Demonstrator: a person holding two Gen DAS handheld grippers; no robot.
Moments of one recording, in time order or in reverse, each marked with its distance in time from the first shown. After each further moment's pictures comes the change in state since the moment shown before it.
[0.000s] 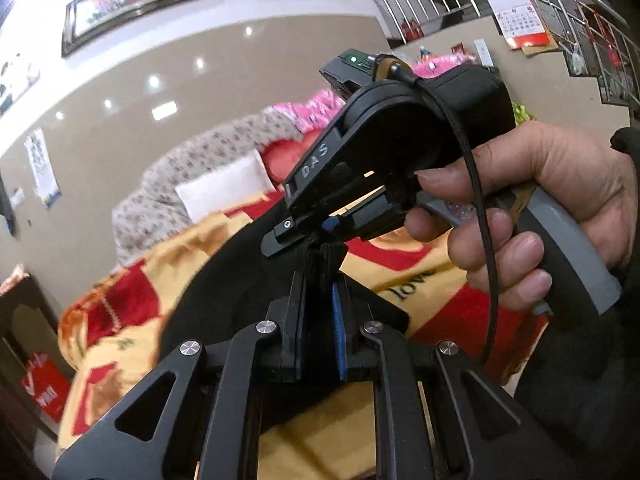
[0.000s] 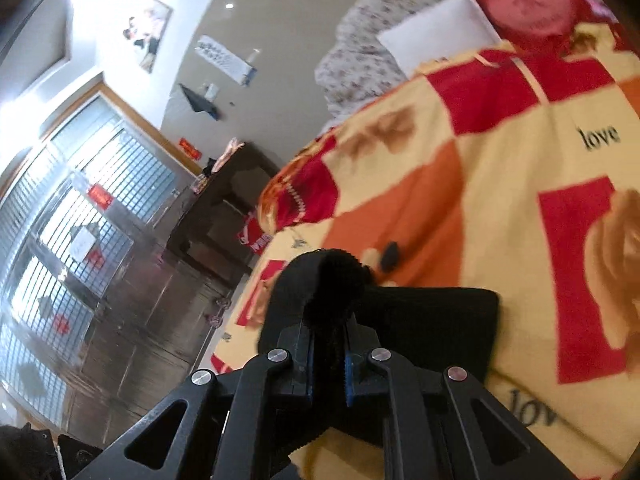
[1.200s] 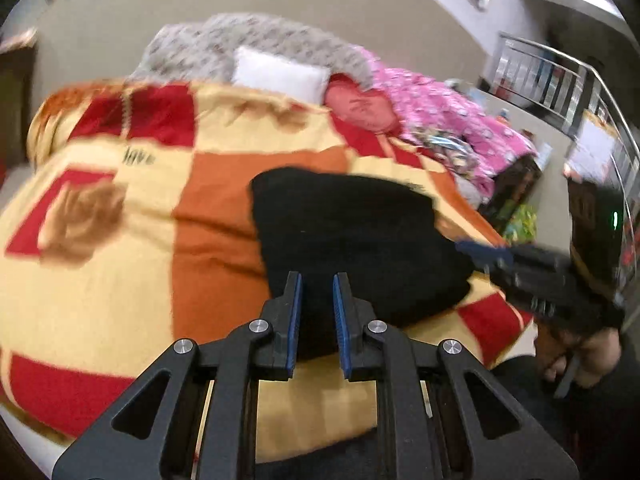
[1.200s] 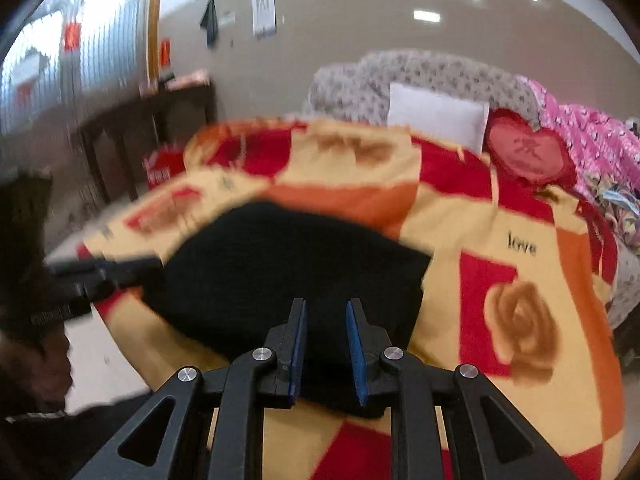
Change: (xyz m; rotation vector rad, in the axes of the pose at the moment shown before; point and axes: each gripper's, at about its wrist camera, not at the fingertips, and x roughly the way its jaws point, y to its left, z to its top) left arm -0.002 0.131 -0.091 -0.690 0.216 -0.175; right arm 0.010 0.067 -0.082 -0.553 -0.013 -0.533
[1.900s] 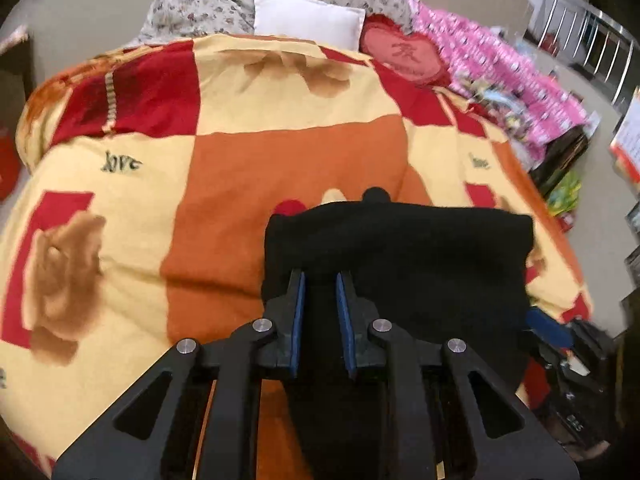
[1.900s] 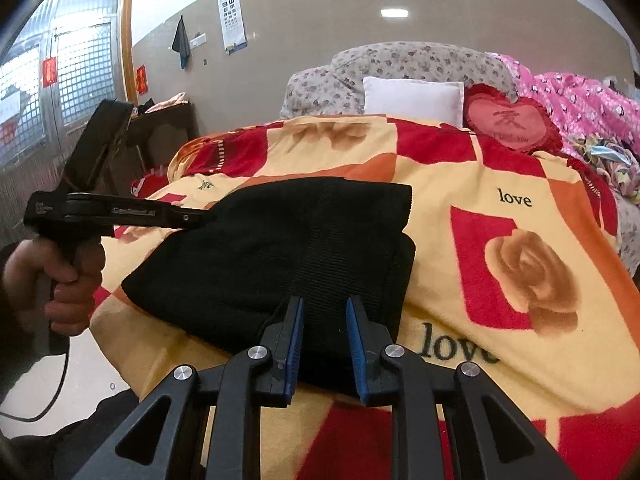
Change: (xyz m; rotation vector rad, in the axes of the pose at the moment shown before) left arm 0.083 -0.003 0.069 0.062 0.229 0.182; right arm 0.004 -0.014 -0.033 0.120 -0.081 -0.004
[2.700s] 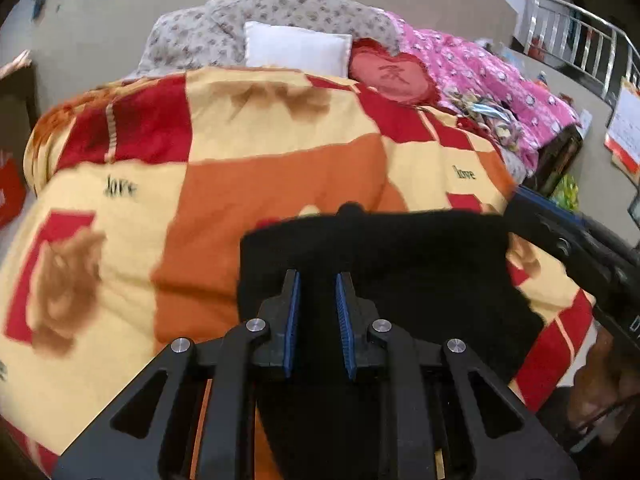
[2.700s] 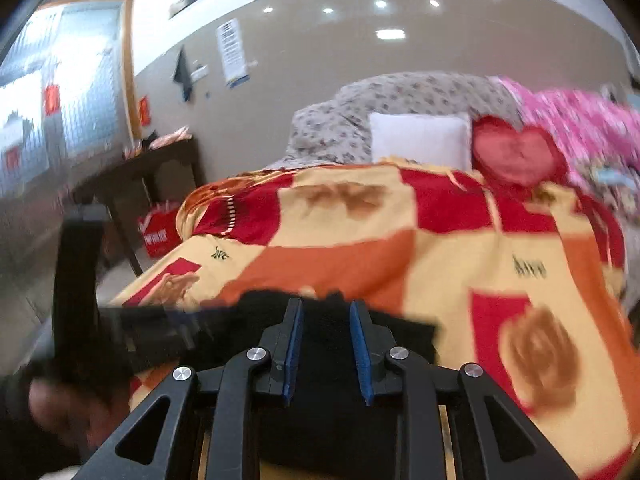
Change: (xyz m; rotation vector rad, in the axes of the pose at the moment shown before) left arm -0.013 -0.013 -0.016 0.009 -0.139 -0.018; right arm 0.015 0.032 0.080 -0.004 -0.091 0.027
